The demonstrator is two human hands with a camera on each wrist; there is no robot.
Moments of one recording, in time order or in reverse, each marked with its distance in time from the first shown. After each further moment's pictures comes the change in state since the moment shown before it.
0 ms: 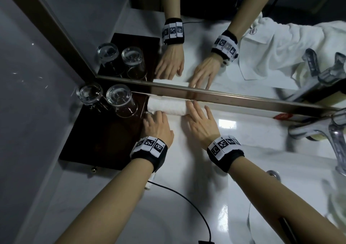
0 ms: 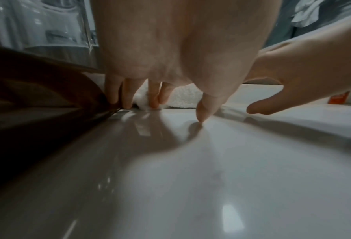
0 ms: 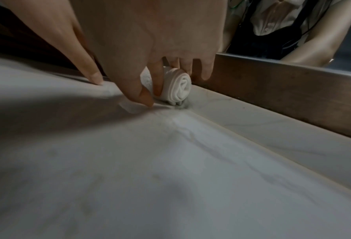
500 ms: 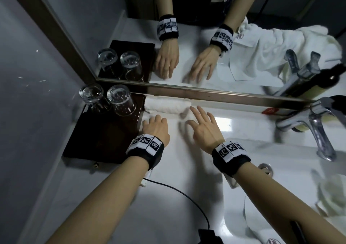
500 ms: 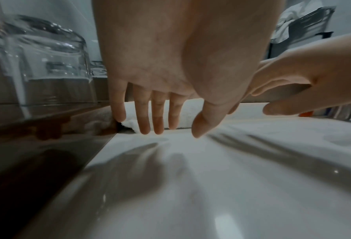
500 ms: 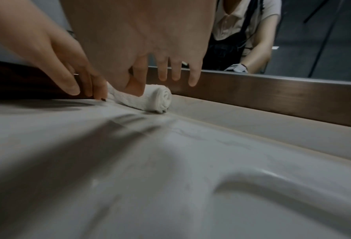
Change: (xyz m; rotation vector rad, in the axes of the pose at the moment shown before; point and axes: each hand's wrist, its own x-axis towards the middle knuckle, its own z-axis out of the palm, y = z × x) left_hand -0.020 -0.002 -0.022 0.121 -0.098 0.114; right_hand -0.054 0.001 -0.013 0.126 0.040 0.039
